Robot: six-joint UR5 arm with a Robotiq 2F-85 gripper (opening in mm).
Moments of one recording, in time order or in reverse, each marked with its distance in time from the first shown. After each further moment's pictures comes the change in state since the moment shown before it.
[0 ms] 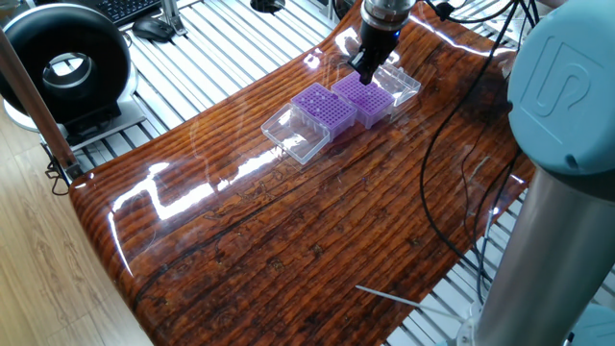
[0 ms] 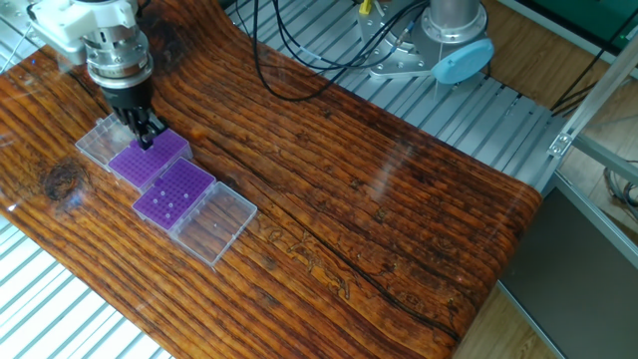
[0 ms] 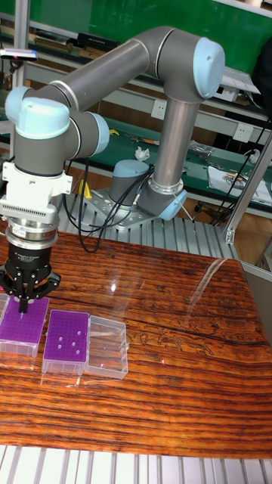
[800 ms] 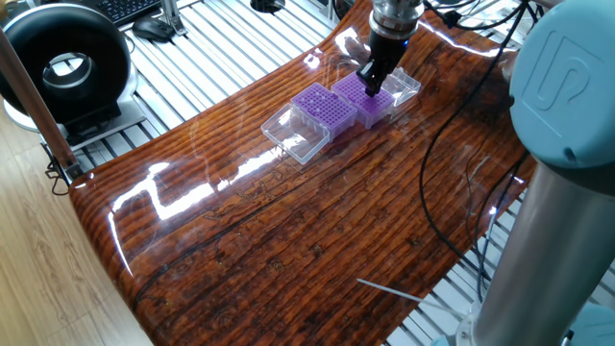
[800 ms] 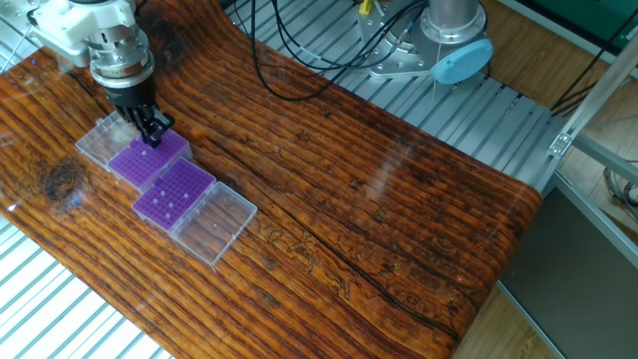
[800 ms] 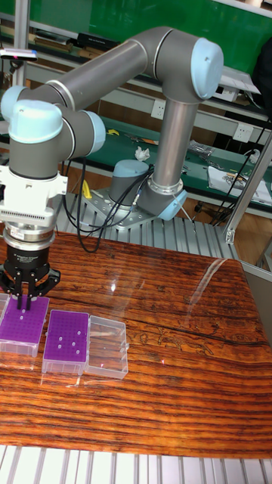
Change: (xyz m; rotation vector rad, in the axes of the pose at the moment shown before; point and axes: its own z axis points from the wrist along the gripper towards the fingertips) arm 0.014 -0.003 0.005 -0.020 0.049 -0.071
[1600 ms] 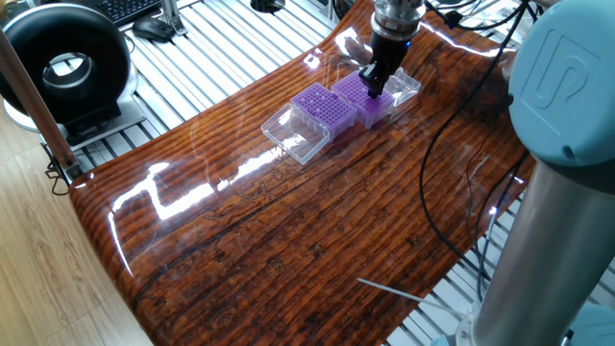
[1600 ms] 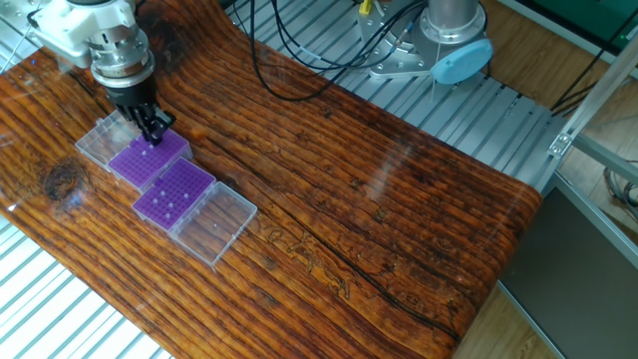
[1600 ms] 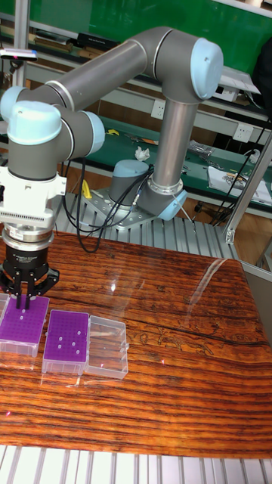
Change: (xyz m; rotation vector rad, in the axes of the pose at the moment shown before) arm 0.003 -0.003 0.001 0.010 0.011 -0.008
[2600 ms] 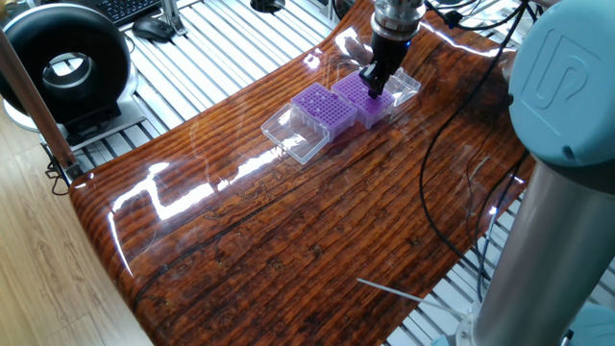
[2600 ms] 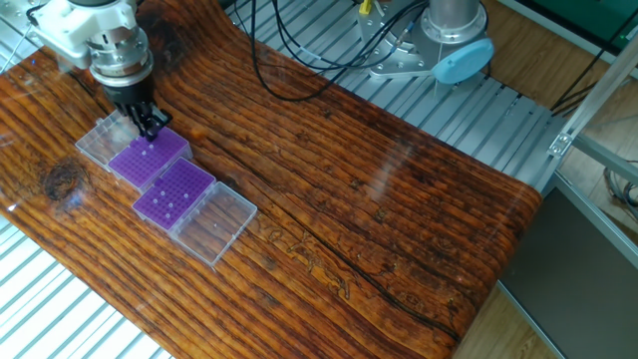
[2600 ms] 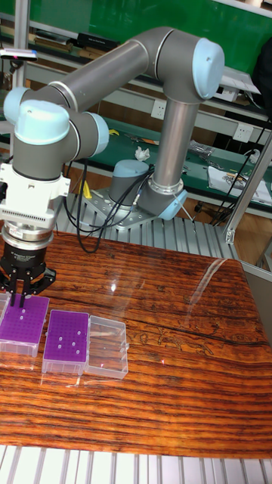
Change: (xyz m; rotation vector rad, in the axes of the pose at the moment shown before) arm -0.001 -0.011 -0.005 0.066 0.006 0.037
